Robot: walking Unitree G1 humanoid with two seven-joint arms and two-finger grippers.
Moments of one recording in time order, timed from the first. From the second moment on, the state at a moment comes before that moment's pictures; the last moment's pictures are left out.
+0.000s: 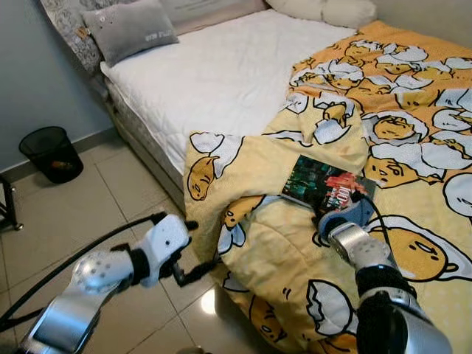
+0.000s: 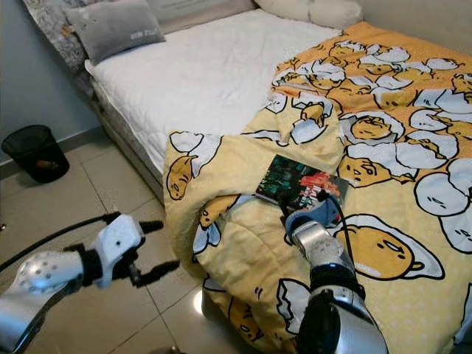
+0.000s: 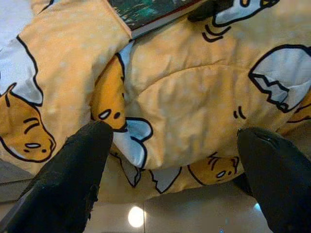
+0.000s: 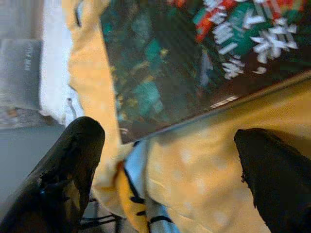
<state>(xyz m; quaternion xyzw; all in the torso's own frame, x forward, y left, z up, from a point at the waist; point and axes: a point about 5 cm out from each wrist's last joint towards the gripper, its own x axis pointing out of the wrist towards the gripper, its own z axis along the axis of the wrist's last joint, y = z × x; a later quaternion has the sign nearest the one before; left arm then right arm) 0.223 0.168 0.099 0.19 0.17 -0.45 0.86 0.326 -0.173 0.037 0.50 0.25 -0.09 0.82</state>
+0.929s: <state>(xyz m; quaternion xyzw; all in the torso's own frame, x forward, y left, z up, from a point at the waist) 0.206 0.168 0.108 0.18 0.17 -0.46 0.85 0.326 -0.190 0.027 0.54 0.17 -0.16 0.81</state>
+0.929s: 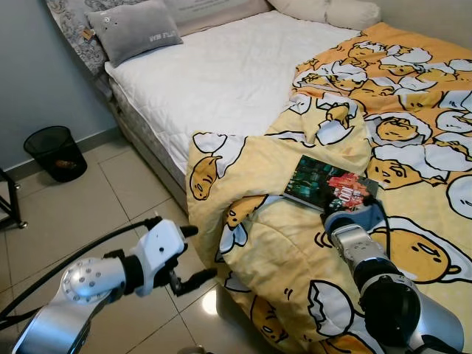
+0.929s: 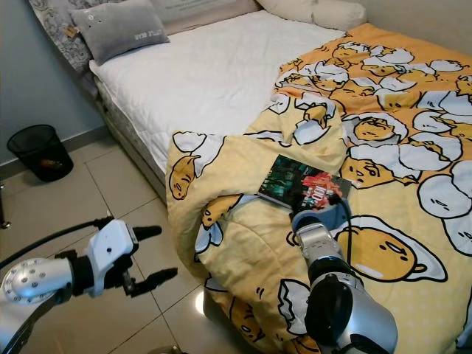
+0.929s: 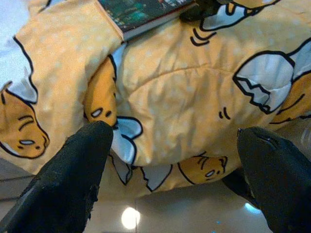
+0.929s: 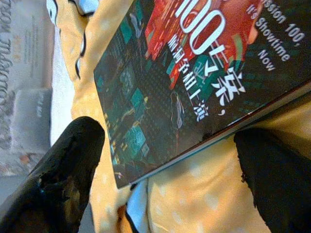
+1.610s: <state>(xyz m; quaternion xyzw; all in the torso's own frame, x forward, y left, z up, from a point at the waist) 0.186 0.155 0.126 0.15 0.16 -0.47 0.86 0.329 -0.186 0.027 0.53 0.16 -0.20 0.81</state>
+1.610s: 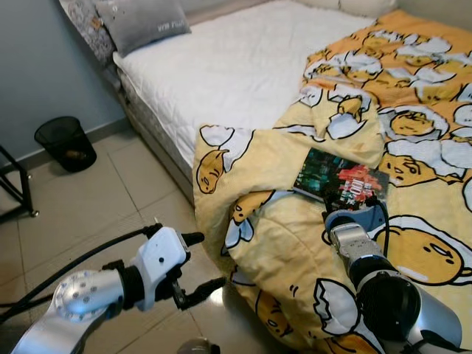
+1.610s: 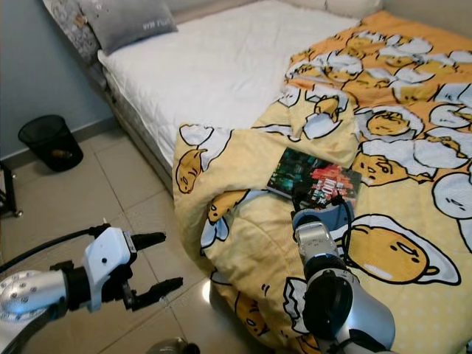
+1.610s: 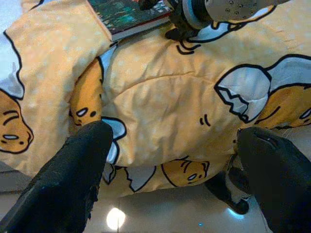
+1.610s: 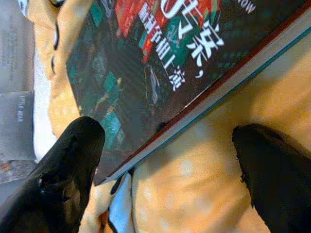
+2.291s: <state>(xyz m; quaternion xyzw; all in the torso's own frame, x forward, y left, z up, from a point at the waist) 0.183 0.153 0.136 0.12 0.14 -0.43 0.88 0.349 -0.201 0.060 0.63 0.04 -0.19 0.75</state>
